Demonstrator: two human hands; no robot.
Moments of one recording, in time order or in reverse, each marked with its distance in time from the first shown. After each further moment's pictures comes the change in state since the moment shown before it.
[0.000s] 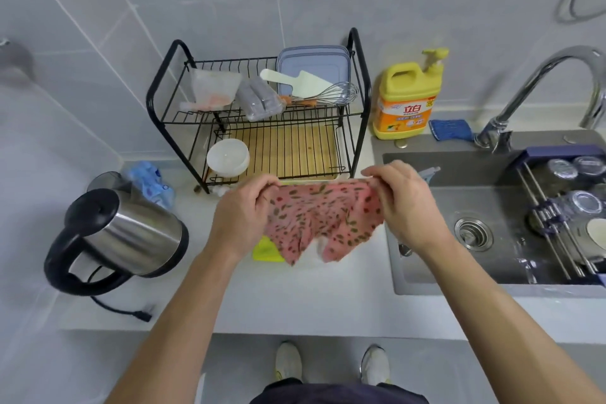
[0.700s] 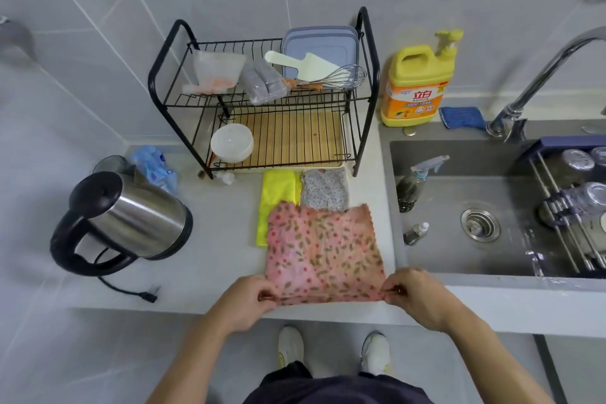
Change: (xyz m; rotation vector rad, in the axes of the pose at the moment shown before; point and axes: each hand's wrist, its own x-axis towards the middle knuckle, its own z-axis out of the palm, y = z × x) left_hand -0.133 -0.069 0.051 -0.011 -0.787 -0.395; right_hand -0.131 0.078 0.046 -0.074 -0.819 0.326
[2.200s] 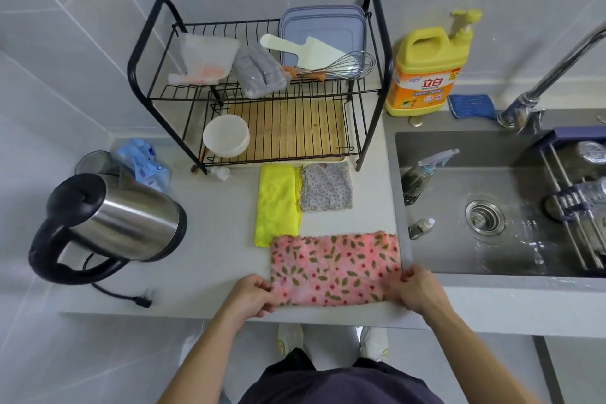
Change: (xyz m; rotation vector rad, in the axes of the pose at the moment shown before) left_hand 0.048 -0.025 0.023 -0.604 0.026 -0.575; right_hand 0.039 -0.003 0.025 0.533 0.138 0.654
